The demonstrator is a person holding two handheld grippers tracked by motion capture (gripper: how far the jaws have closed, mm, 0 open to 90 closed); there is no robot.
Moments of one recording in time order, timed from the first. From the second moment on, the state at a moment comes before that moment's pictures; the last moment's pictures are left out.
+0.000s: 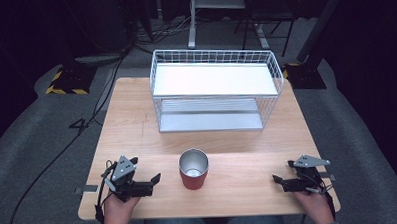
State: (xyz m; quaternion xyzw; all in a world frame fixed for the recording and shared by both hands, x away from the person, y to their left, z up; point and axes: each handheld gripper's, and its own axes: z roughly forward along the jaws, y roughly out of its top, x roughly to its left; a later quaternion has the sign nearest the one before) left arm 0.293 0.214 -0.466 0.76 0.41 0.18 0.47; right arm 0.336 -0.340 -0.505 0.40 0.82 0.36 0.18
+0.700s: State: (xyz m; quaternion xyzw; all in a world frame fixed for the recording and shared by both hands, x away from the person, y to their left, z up) left arm 0.277 0.169 -0.463 0.76 0.34 0.13 0.53; right arm 0.336 -0.340 -0.505 0.40 0.82 0.36 0.18
